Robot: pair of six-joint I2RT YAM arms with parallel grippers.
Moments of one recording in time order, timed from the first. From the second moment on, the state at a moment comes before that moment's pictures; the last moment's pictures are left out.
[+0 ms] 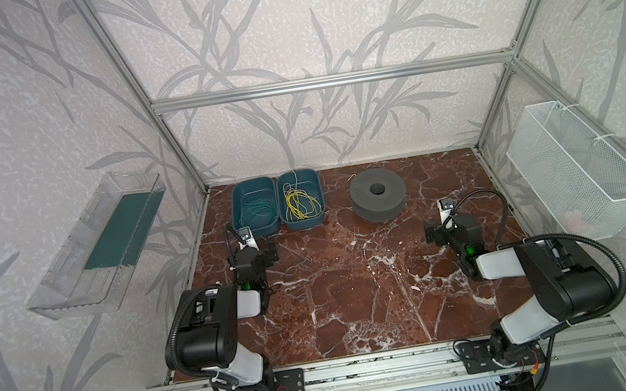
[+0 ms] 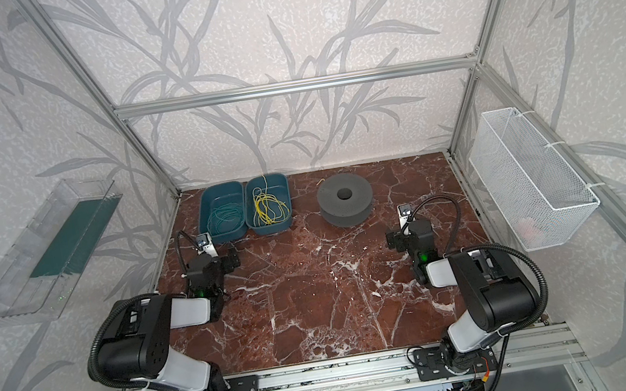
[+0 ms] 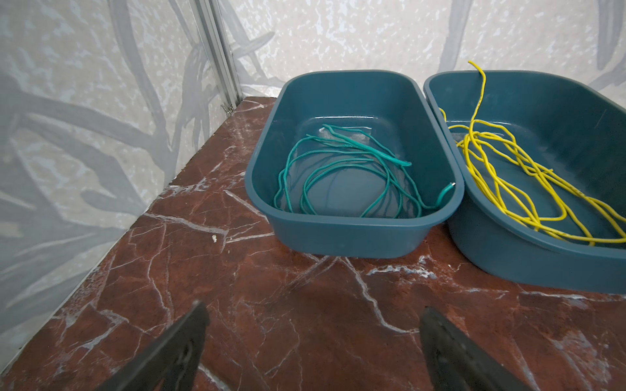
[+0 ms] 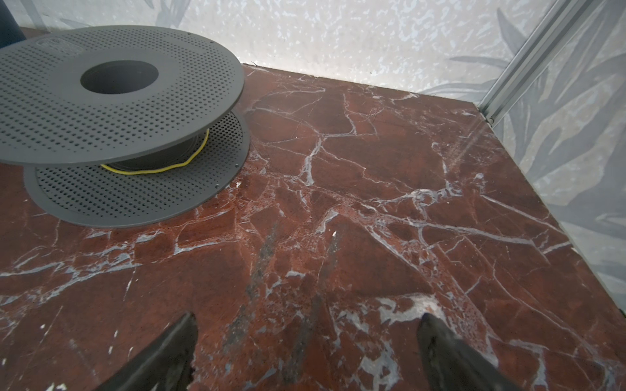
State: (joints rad) left arm -0.01 1.57 0.36 0.87 -0.27 -0.03; right arm 0.13 1.55 0.38 0.76 0.11 -0.07
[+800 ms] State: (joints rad) left arm -0.02 0.64 0.69 -0.07 -0.31 -0.58; right arm 0.21 1.06 0.84 -0.09 -0.03 0.41
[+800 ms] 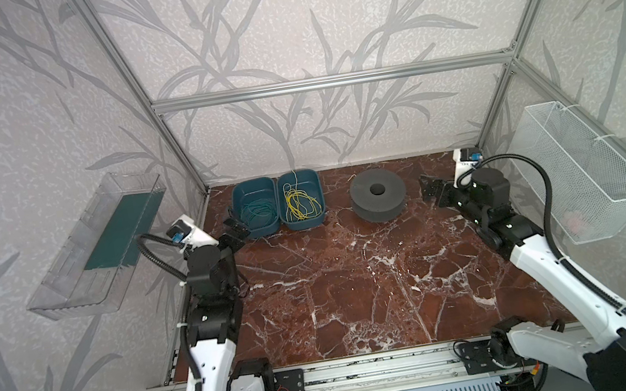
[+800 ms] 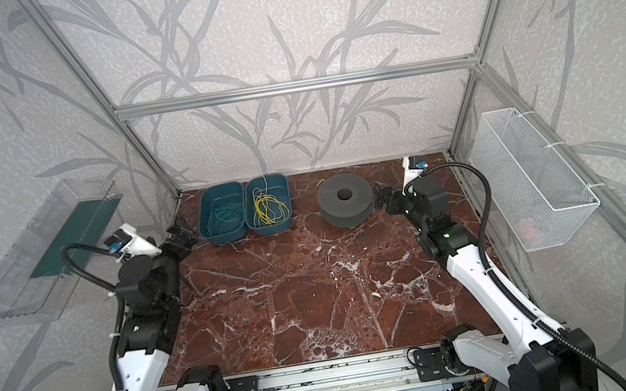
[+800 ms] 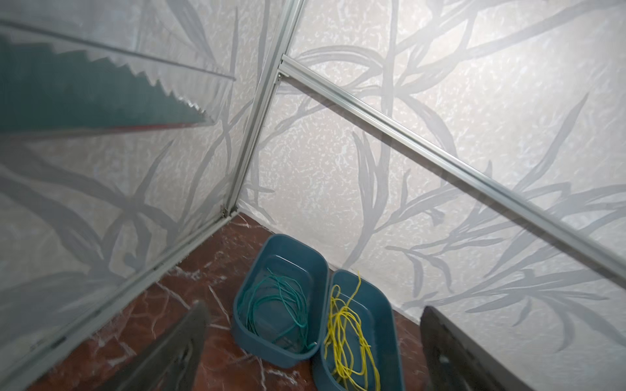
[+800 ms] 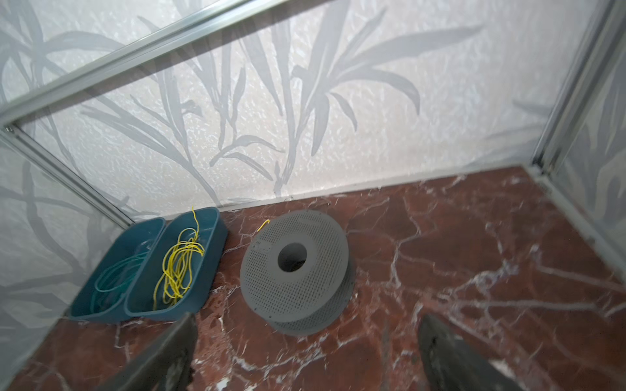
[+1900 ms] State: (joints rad) left arm -0.07 1.22 0.62 -0.02 0.49 -0.92; right arm 0.05 2.05 1.01 0.66 -0.73 1.07
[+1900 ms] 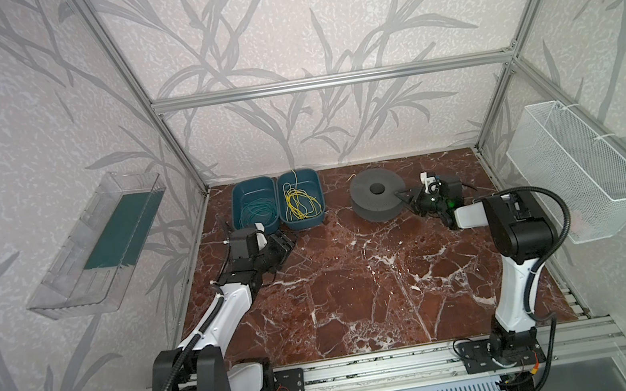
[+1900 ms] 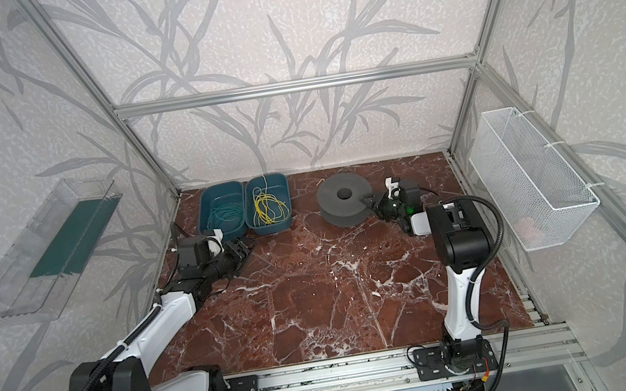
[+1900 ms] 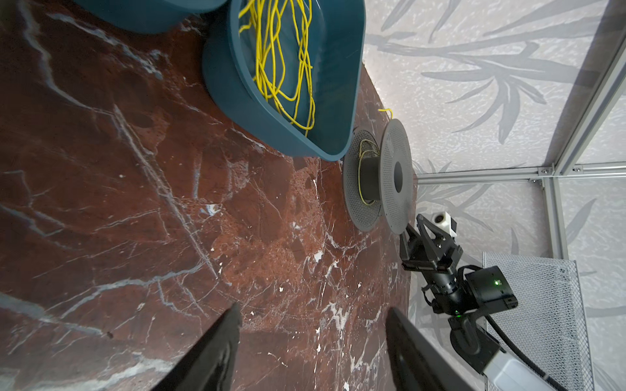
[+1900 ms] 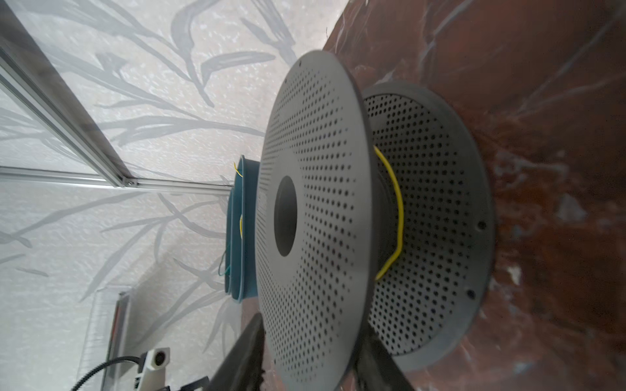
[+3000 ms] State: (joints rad) left arm -0.09 1.05 0.65 -0.07 0.48 -0.93; right arm 0.05 2.15 0.85 1.23 -0.76 1.47
